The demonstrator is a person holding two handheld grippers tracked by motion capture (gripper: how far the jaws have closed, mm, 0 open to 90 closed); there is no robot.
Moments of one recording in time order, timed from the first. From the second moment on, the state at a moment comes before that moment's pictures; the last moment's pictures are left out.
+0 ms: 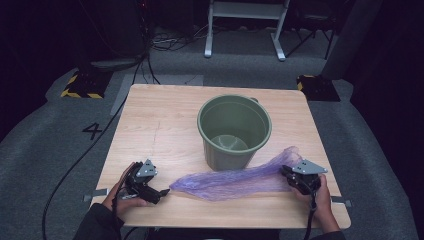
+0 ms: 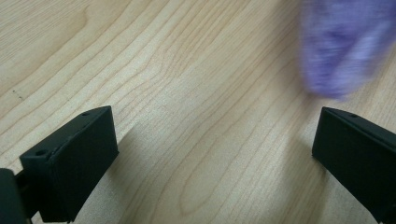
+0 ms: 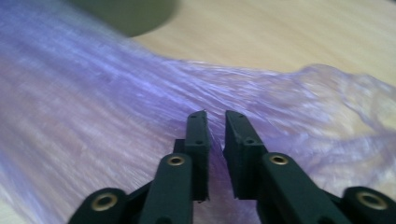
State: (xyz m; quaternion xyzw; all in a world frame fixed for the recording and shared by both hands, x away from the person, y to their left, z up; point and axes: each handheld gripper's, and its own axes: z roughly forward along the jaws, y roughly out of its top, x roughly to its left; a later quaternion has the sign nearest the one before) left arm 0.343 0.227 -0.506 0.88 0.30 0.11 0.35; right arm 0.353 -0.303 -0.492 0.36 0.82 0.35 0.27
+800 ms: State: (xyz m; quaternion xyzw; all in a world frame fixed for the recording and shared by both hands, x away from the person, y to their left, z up) left arm 0.342 0.214 -0.506 0.88 0.29 0.11 0.35; right arm 0.329 -0.237 -0.478 0.36 0.79 0.45 0.21
